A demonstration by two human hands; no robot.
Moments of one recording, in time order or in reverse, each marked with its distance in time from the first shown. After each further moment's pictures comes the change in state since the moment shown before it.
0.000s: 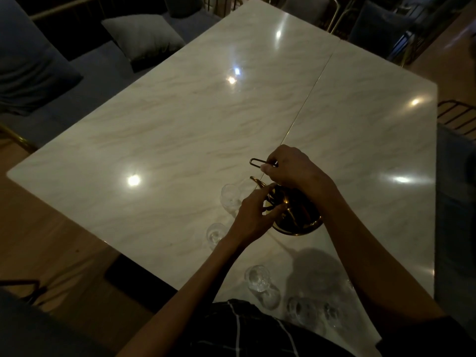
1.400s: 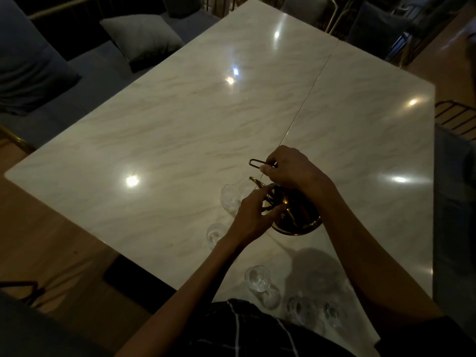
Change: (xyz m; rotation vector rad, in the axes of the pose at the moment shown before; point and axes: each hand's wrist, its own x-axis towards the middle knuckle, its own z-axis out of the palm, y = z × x) left_hand 0.000 -0.001 -0.002 -0.017 -0.002 -0.008; right_hand -0.002 -0.002 0.000 0.013 -0.011 0.000
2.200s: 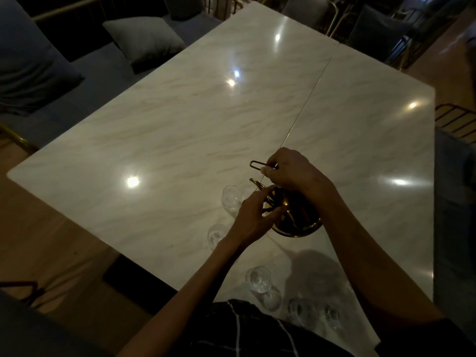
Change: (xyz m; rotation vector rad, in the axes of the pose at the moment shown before) left_hand -0.002 0.000 -0.003 0.013 -0.002 -0.005; right_hand 0.000 -0.003 0.003 0.000 -0.008 0.011
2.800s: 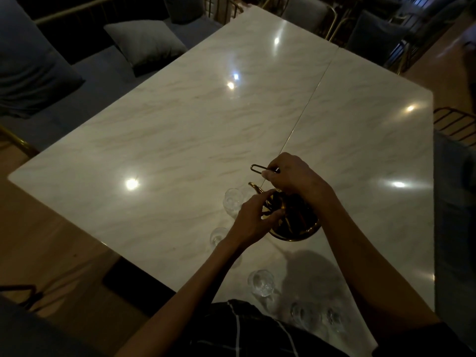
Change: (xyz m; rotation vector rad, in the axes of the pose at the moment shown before) left_hand 0.000 -0.009 -0.011 0.052 -0.040 -0.023; right_hand 0.008 0.000 0.011 0.025 0.007 0.012
